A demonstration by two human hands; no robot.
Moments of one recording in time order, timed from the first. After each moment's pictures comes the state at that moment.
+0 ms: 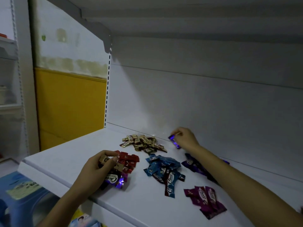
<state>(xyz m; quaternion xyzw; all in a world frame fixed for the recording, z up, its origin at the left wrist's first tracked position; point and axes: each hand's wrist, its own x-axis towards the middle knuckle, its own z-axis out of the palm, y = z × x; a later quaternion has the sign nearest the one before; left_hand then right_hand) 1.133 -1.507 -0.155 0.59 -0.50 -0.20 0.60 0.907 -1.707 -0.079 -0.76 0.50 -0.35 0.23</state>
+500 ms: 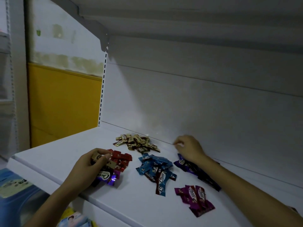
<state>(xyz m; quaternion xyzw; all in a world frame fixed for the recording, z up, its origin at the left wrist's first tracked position) 1.130 -1.507 -0.153 0.60 -0.50 -0.20 0.60 0.858 -1.696 -0.089 -0.84 0.48 -0.26 0.03</state>
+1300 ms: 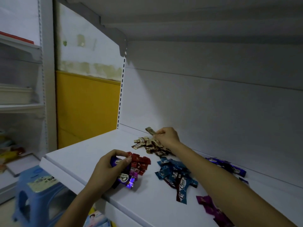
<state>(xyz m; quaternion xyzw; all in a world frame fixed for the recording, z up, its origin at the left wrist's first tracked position) 1.134 -1.508 -0.155 0.59 -0.47 -0.19 0.63 1.000 -1.697 -0.081 -0.78 0.47 -0.31 0.28</state>
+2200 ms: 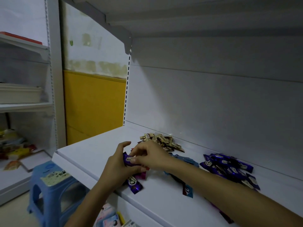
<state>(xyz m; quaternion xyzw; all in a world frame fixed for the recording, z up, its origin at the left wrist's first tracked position) 1.129 -1.506 -0.155 0.64 -0.54 -0.13 0.53 1.012 -1.597 -0.101 -0.91 0.23 -0.19 0.30</state>
